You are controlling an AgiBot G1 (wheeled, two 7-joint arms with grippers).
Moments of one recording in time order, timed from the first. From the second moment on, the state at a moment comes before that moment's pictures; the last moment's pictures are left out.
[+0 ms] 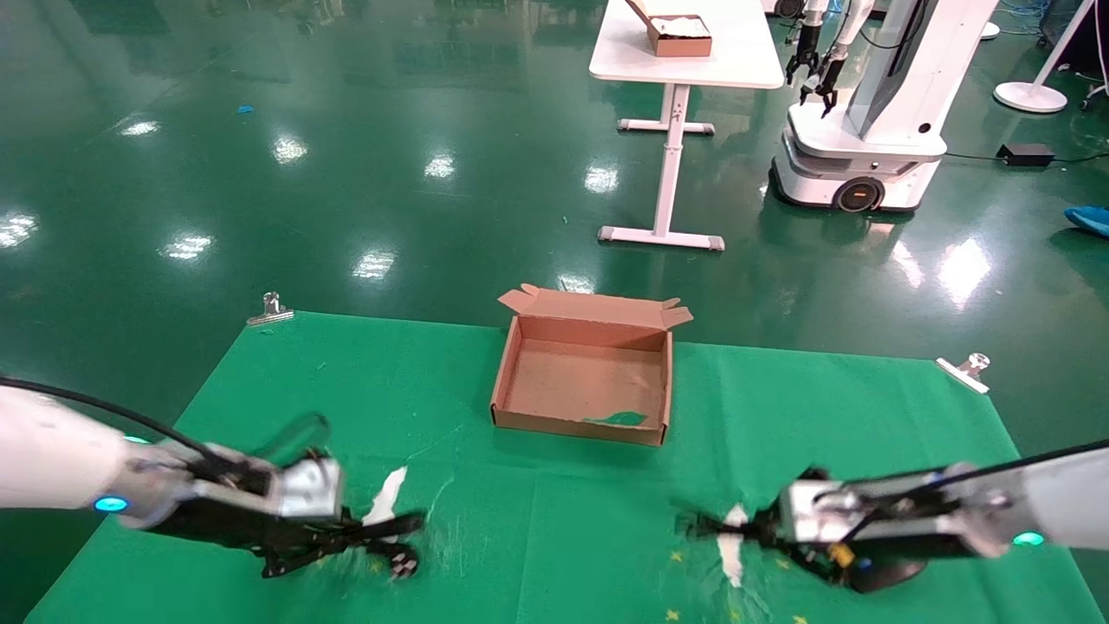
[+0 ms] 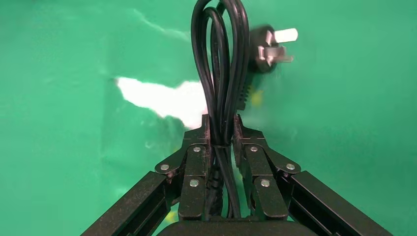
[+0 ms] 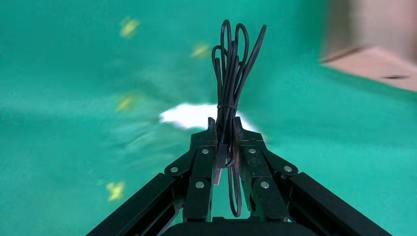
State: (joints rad) left arm -1.77 1.10 0.76 -0.01 1.63 1.34 0.48; right arm 1.66 -1.01 -0.65 0.08 -1.57 -1.30 -0.76
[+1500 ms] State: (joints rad) left arm -1.97 1.07 0.65 0.03 1.46 1.31 0.25; right arm 1.65 -1.35 -0.58 0.11 -1.41 -0.78 -0.61
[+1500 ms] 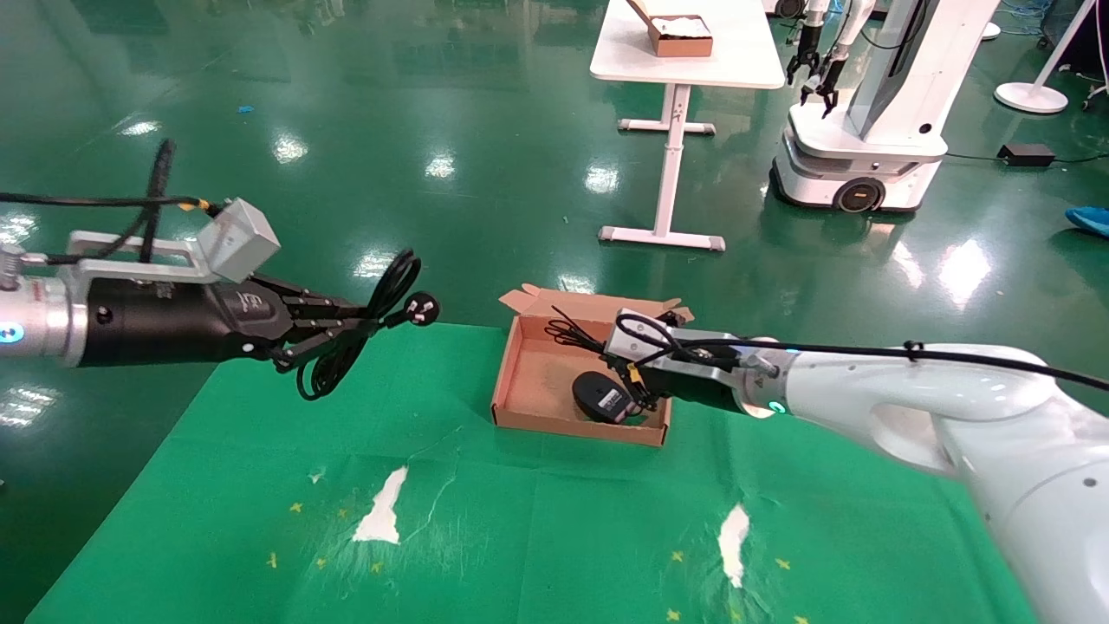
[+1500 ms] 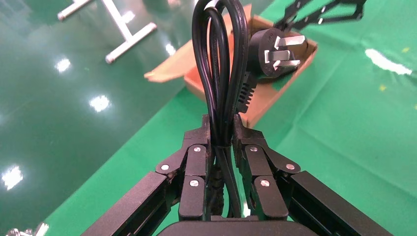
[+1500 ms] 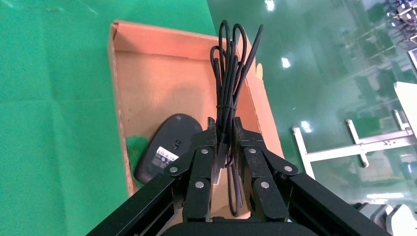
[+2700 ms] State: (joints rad) left arm -1.72 1.38 1.08 -0.57 1.54 0.73 0.21; right arm 1.95 -0.99 -0.53 0.15 -1.31 -1.28 -0.72
